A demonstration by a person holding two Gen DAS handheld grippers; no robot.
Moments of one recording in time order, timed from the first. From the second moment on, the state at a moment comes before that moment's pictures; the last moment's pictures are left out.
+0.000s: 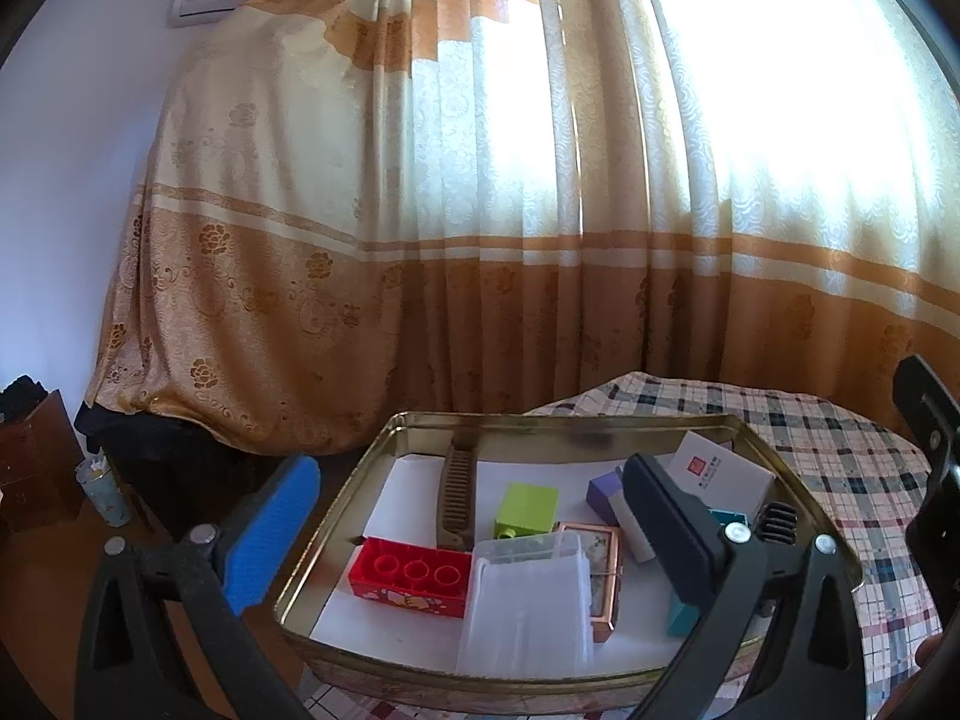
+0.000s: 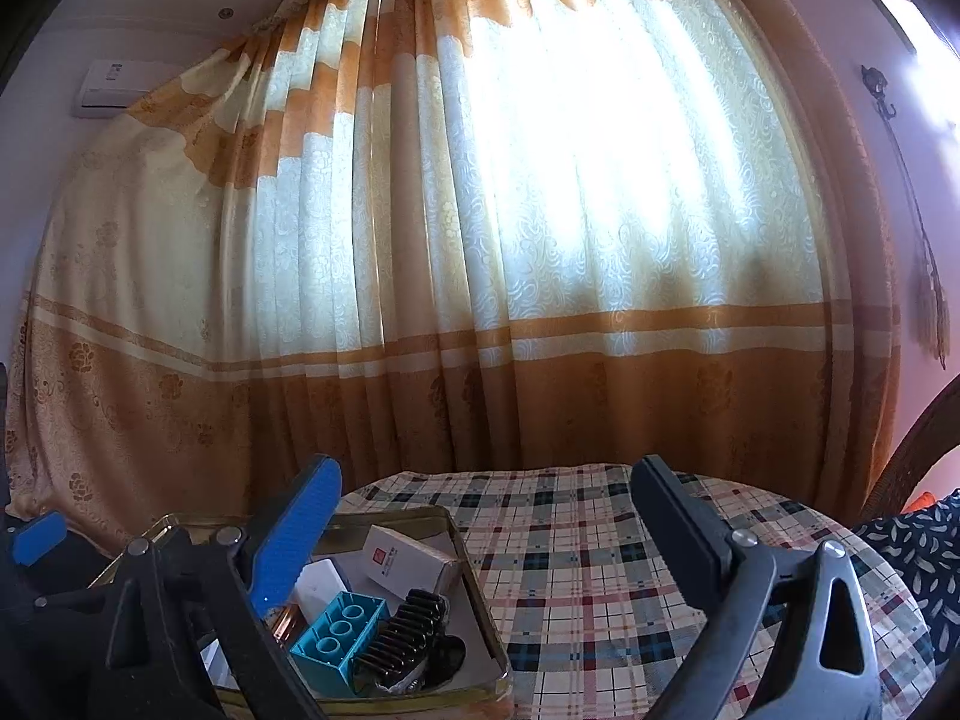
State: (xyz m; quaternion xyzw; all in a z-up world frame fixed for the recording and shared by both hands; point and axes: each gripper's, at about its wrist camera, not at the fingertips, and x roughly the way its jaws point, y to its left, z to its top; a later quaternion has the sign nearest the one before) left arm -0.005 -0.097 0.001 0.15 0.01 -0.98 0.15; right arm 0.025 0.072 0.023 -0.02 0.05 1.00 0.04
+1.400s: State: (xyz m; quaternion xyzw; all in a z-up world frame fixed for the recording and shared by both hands) left arm -0.003 -0.092 0.000 0.16 0.00 -0.98 0.15; right arm 0.033 0.080 0.024 0.00 0.06 1.00 0.05
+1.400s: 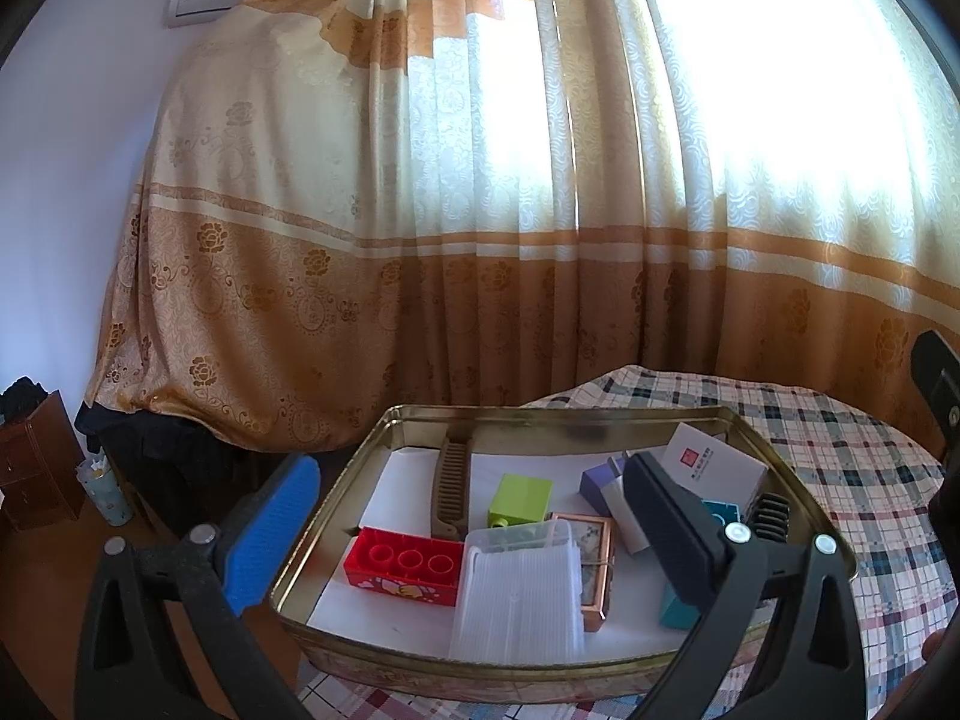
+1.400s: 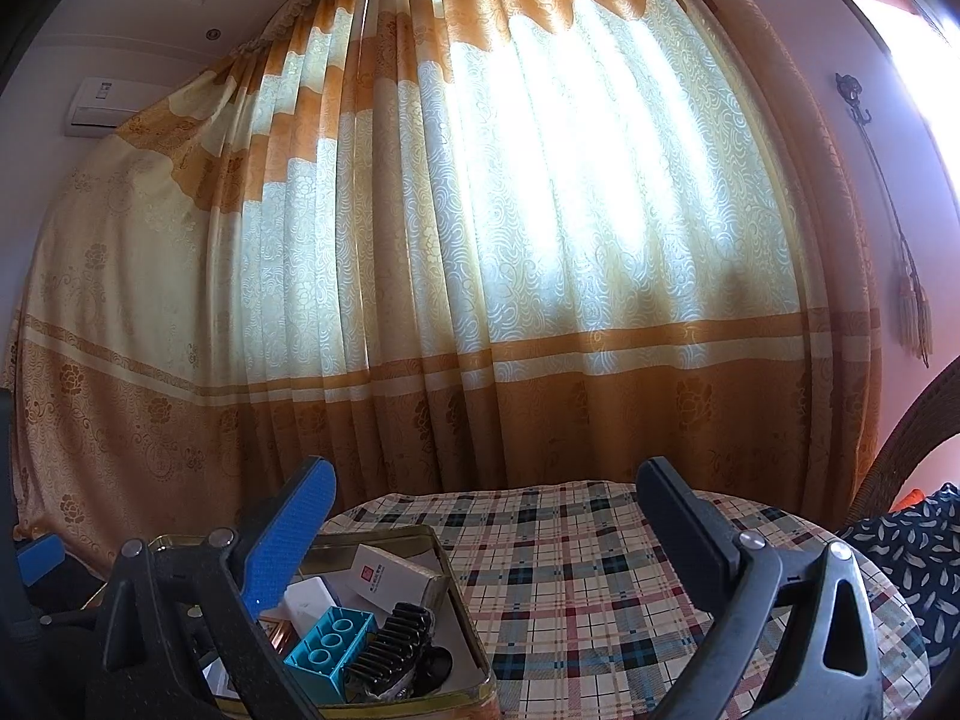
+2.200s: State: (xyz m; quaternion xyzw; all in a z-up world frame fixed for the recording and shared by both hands) left arm -0.005 -0.096 -0.002 0.17 0.00 -0.98 0.14; right arm 0.034 0.083 0.025 0.00 0.06 1.00 0.06
